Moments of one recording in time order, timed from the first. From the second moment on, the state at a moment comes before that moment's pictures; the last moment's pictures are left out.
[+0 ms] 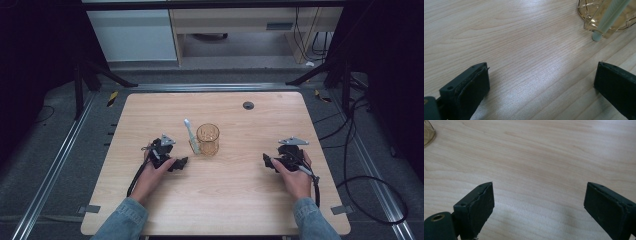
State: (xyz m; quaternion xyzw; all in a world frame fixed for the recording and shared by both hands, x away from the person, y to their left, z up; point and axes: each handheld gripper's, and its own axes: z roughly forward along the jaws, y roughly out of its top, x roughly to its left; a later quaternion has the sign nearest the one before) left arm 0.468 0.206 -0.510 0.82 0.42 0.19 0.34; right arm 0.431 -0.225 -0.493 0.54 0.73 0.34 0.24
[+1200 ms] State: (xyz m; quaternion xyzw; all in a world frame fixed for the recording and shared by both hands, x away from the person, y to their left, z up) left arm 0.467 0.205 -0.510 0.82 0.42 0.19 0.34; right arm 0.442 -0.221 -0.514 0.57 0.71 0.31 0.25
